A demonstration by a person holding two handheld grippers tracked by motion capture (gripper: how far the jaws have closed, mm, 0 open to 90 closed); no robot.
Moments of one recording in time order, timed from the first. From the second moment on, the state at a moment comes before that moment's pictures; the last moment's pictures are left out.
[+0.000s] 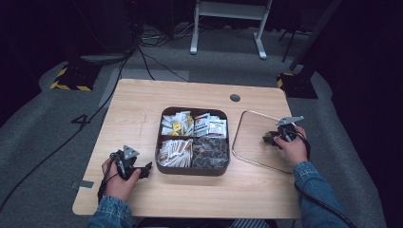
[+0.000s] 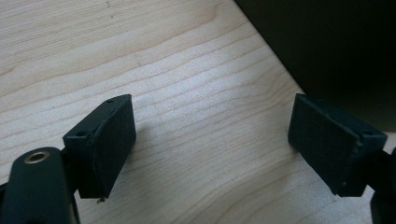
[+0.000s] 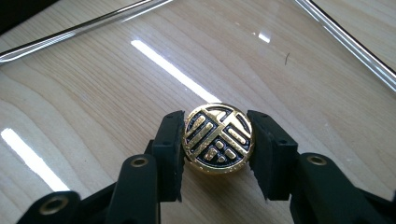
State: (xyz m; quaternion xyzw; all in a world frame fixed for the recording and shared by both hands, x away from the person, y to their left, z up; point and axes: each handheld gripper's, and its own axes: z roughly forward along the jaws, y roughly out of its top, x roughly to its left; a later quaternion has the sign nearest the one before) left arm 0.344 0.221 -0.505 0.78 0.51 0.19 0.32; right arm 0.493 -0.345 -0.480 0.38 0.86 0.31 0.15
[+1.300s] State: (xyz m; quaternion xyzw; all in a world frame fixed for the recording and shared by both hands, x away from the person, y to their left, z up) left arm 0.329 0.209 -0.496 0.78 0.50 0.17 0.33; right arm 0.405 -0.335 -0.478 0.35 0.83 0.42 0.11
